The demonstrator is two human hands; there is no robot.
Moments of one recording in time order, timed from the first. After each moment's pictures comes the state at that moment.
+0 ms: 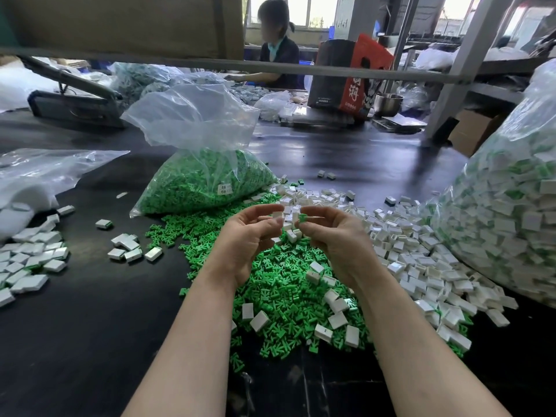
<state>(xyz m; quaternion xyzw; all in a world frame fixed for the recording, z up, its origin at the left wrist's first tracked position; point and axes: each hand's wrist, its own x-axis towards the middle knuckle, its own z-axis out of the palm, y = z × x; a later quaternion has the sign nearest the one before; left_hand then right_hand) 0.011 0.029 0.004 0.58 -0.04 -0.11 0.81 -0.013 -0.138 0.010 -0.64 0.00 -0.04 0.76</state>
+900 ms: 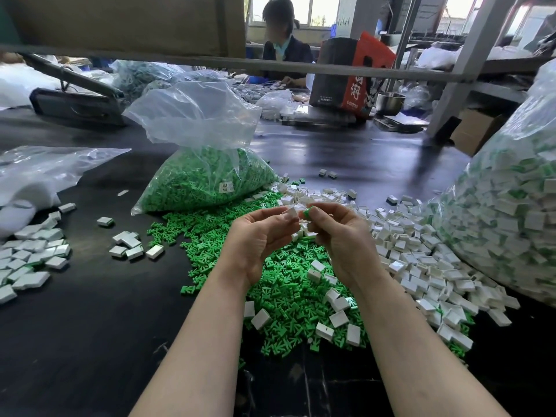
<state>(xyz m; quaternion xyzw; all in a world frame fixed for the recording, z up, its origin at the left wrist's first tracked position) 0.009 0.012 0.005 0.50 0.00 -0.11 0.86 -0.009 -0.136 0.002 -0.58 0.02 -0.08 0.81</state>
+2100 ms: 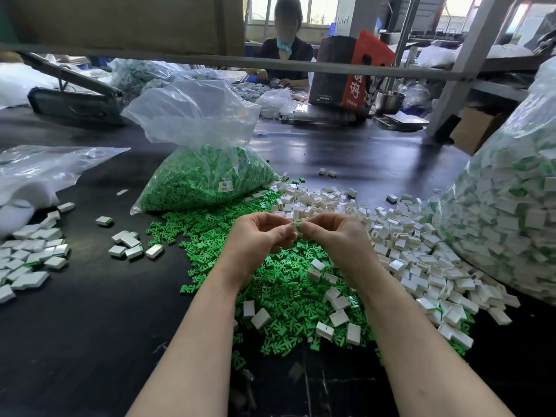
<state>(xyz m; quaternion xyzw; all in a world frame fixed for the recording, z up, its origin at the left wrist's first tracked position) 0.009 0.022 -0.005 0.70 -0.07 -0.06 0.71 -0.012 -0.141 0.003 -0.77 -0.03 -0.08 0.63</state>
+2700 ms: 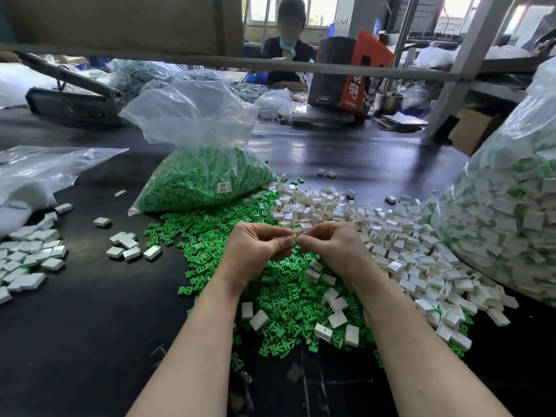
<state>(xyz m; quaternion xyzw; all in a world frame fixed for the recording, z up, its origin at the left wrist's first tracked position) 0.006 0.018 -0.012 0.70 -0.07 -0.03 0.71 -0.007 -0.147 -0.008 -0.81 -0.02 -0.04 0.58</state>
